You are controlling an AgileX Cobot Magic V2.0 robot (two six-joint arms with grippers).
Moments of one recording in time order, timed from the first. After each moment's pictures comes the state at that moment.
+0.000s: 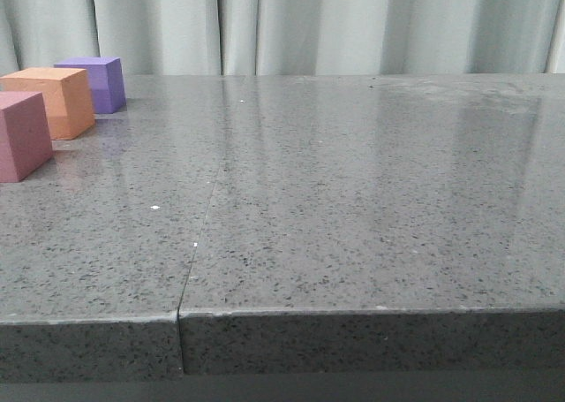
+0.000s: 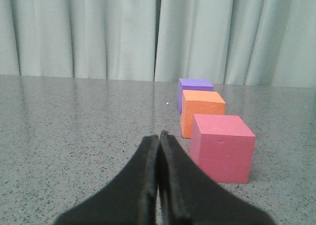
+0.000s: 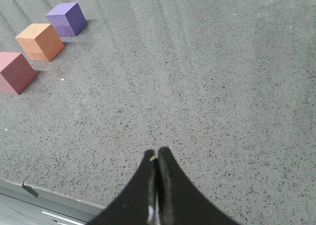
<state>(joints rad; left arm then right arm) 0.01 -0.01 0.00 -0.06 0.02 0.00 0.49 0.34 -0.58 -0.05 0.66 0.33</state>
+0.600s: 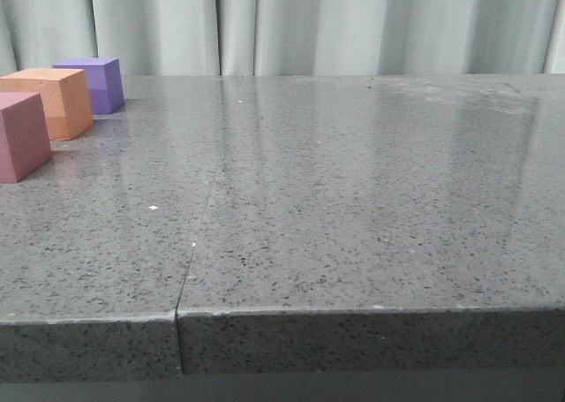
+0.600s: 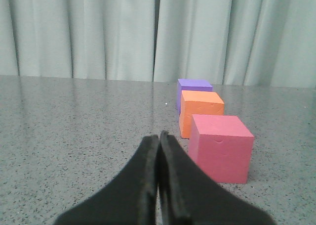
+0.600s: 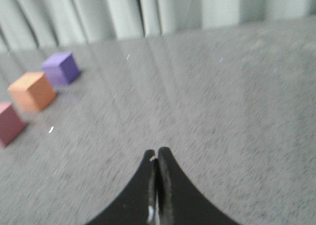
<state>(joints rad) 0.01 -0.01 0.00 -0.06 0.02 0.00 0.37 0.34 -0.43 -0.05 0.31 0.33</state>
